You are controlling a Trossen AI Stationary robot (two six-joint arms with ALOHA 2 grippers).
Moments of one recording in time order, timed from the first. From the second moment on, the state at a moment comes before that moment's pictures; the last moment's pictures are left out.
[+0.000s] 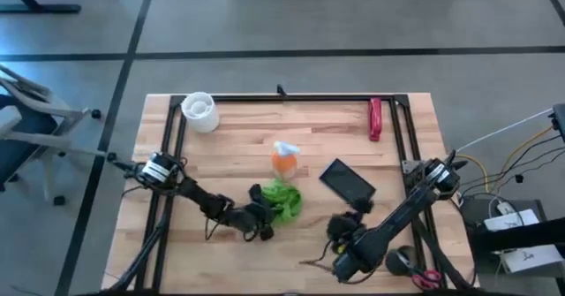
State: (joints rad) left arm -0.48 2.11 0.73 0.80 -0.55 -0.43; right arm 0.73 1.97 1.49 -1.52 0.52 1.25
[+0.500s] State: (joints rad) left arm -0.58 1.91 0.72 0.50 -0.54 -0.40; right arm 0.70 1.72 1.08 -1.38 0.47 1.30
